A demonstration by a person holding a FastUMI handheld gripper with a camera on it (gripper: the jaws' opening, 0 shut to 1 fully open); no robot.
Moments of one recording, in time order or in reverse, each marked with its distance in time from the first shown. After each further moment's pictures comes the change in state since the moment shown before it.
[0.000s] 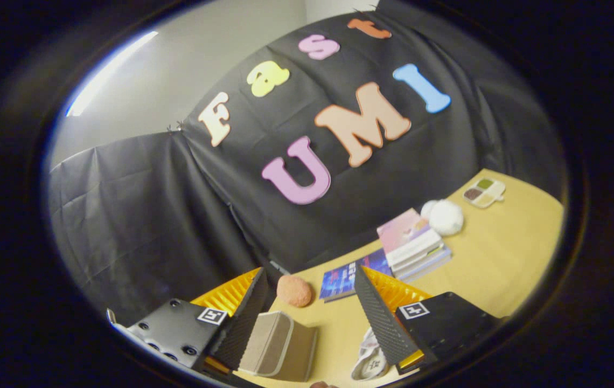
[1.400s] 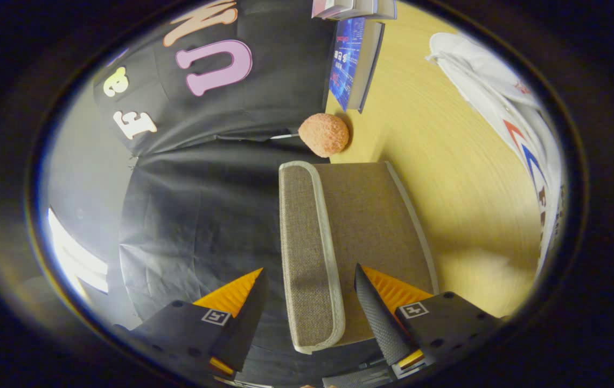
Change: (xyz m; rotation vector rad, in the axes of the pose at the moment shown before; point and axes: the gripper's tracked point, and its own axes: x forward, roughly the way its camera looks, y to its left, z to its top) arm 0.069 0.053 -0.279 0.824 0.662 0.315
